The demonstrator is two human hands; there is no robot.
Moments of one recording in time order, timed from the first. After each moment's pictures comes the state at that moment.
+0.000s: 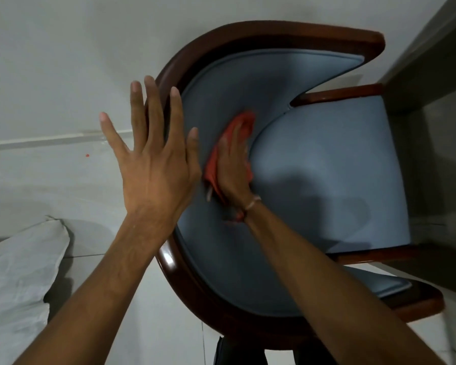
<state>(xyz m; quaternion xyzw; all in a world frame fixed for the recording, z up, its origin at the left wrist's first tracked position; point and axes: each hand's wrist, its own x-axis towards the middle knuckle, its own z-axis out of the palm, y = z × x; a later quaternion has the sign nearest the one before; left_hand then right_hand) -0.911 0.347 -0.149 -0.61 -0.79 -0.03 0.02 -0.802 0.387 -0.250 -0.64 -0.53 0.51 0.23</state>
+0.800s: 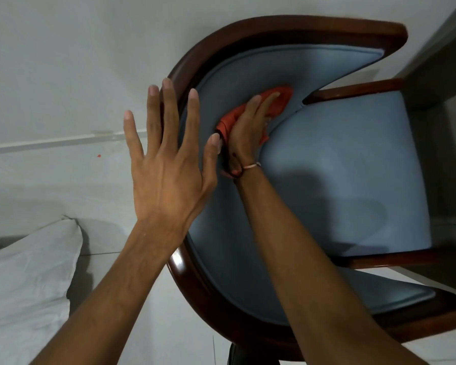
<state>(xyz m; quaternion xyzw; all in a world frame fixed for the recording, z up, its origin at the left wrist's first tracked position) -0.912 0.346 -0.154 -0.64 -0.77 -0.03 0.03 -0.839 0.460 -0.245 -0.70 -0.32 0.52 0.37</state>
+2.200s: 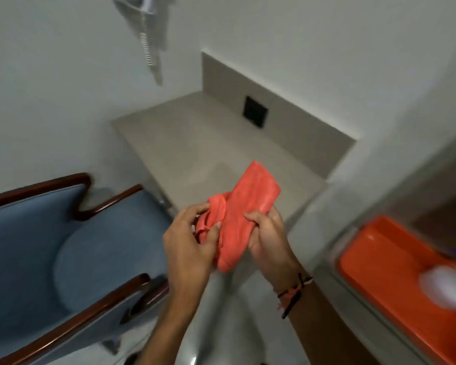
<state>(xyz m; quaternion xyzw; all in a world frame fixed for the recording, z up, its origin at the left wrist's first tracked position) -0.327 0.138 0.057 -0.65 -0.53 -0.41 -0.36 -0.187 0.129 0.044 -0.47 -0.05 0.53 0.70</state>
